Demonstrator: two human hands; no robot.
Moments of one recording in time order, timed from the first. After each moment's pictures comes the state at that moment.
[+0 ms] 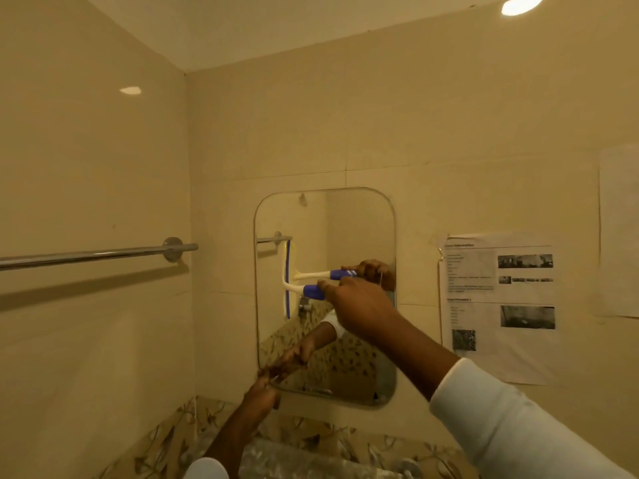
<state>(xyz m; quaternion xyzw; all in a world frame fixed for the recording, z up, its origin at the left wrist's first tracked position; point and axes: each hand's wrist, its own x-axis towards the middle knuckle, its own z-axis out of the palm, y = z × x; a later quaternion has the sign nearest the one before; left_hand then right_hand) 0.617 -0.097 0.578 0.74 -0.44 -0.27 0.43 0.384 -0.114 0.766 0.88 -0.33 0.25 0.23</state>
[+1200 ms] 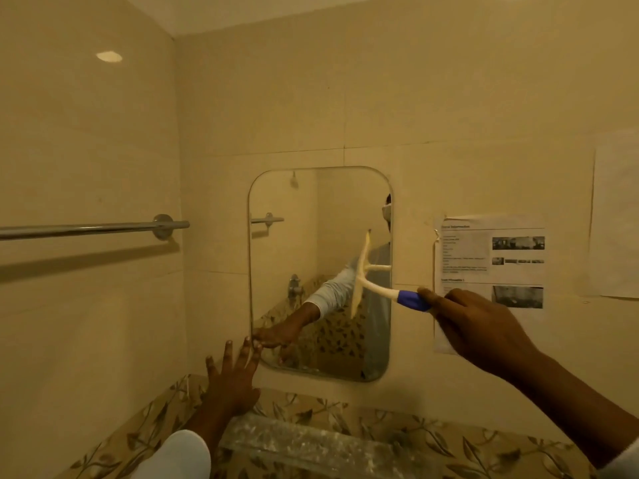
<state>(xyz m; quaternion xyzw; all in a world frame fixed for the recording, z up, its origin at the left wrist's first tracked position) 0.673 -0.094 0.537 0.80 -0.59 0.08 0.04 0.201 -0.104 0.699 0.83 -0.32 0.35 0.29</state>
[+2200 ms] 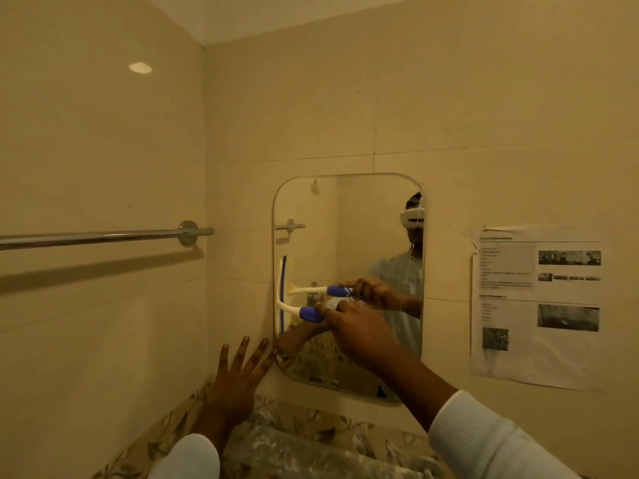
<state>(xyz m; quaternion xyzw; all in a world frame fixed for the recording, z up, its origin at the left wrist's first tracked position) 0.709 -0.078 0.554 0.75 -0.63 0.21 -0.01 0.430 -0.132 0.692 0.90 -0.27 0.29 0.19</state>
